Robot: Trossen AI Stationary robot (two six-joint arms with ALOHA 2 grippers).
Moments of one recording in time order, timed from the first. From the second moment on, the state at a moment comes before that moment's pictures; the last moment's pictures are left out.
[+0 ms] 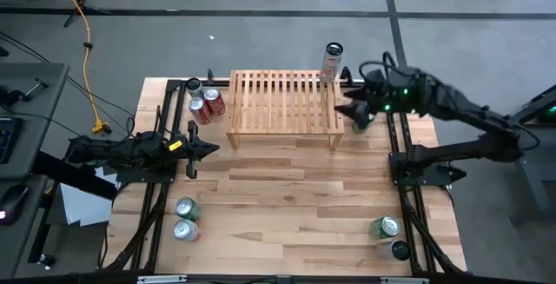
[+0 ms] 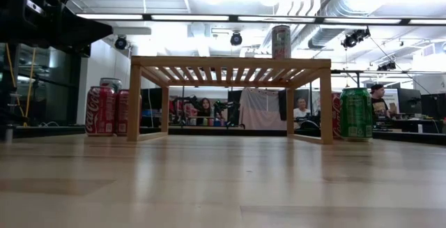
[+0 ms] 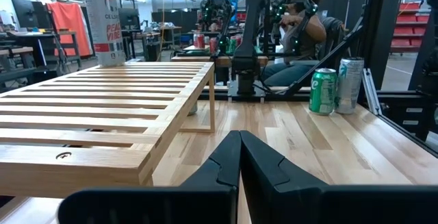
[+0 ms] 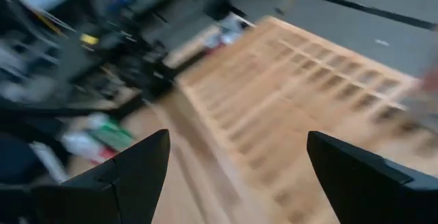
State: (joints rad) left arm -0.08 0.01 0.01 0.04 -0.19 0.03; right arm -0.26 0.95 1.19 -0.65 0.01 0.44
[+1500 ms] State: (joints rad) left arm 0.28 0.78 0.89 -0.57 -0.71 -0.47; right arm -0.14 0.96 0.93 -0.21 0.00 0.32
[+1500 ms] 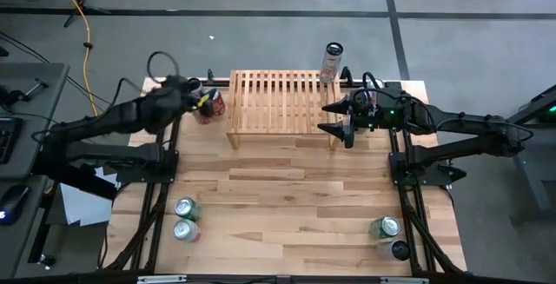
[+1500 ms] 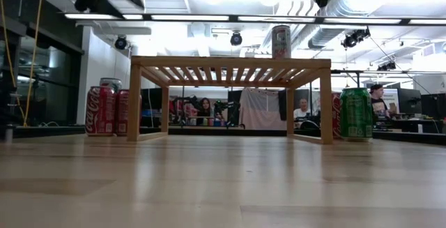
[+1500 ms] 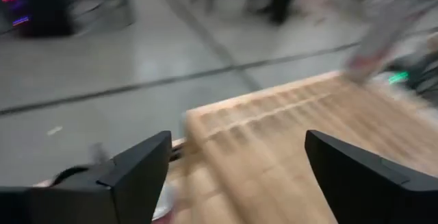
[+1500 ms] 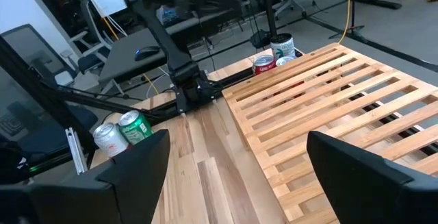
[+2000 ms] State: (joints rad) left arm 0.78 1.01 0.91 -0.80 -0.59 -0.68; right arm -0.14 0.96 0.93 -0.21 0.00 0.32
